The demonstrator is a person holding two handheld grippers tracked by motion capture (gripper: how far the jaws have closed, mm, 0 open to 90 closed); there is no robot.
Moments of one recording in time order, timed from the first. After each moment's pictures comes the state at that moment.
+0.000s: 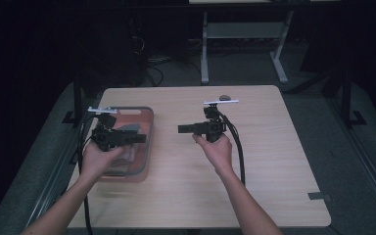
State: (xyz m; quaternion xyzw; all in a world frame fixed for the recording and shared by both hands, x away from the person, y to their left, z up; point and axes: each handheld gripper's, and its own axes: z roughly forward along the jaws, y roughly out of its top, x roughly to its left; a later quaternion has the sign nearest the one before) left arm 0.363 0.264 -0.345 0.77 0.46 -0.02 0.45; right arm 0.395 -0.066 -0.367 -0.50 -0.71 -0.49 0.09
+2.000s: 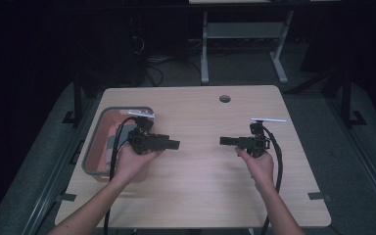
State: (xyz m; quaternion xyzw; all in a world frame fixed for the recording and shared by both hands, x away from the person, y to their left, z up) left arm 0.362 0.173 -0.360 0.80 0.41 -0.06 0.45; right arm 0.364 -0.184 -0.409 -0.56 -0.66 -0.49 0.09
